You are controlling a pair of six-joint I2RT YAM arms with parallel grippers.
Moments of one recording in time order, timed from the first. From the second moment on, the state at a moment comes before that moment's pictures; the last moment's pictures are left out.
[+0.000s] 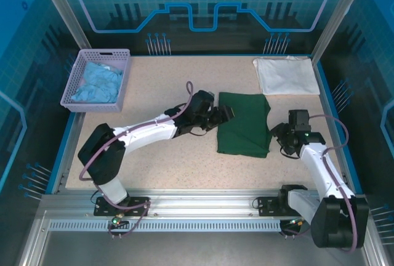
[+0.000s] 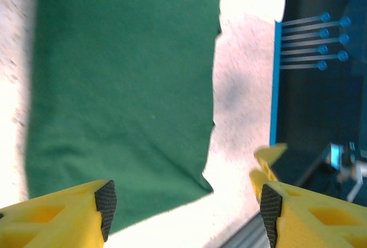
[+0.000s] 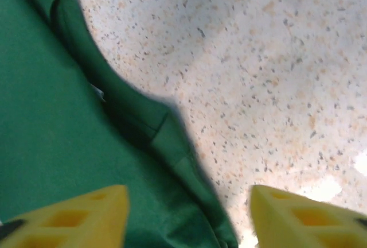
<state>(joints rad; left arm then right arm) -0.80 1.69 1.17 -0.12 0.18 -1.15 -0.07 1.04 0.64 -0.68 -0.03 0.90</state>
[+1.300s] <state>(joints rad) -0.83 1.61 0.95 -0.06 0.36 -1.01 0.39 2.13 1.60 -0.67 -0.38 0.57</state>
